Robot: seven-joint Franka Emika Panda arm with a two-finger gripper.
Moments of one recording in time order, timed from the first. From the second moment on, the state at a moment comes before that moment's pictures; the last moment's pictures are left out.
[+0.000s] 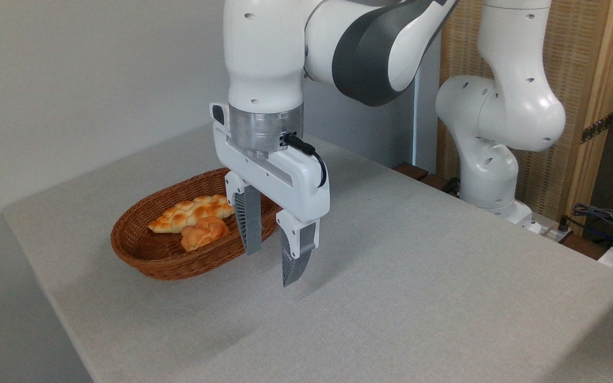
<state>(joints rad) -0.02 -0.13 0.06 -2.08 -0.09 2.07 0.85</state>
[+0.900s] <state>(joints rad) -0.04 -0.11 -0.27 -2.06 -0.19 2.08 0.61</state>
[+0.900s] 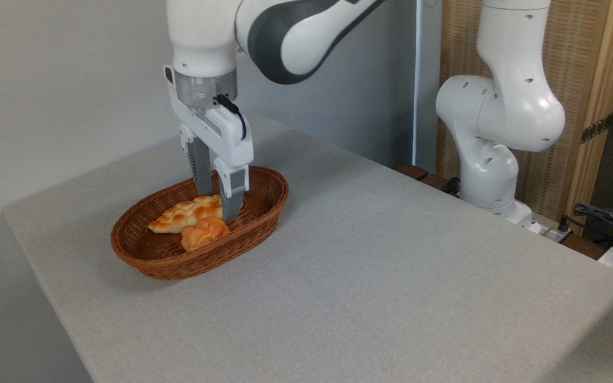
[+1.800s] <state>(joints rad) -0.04 0.02 -0.44 -2.06 -0.18 2.20 0.48</state>
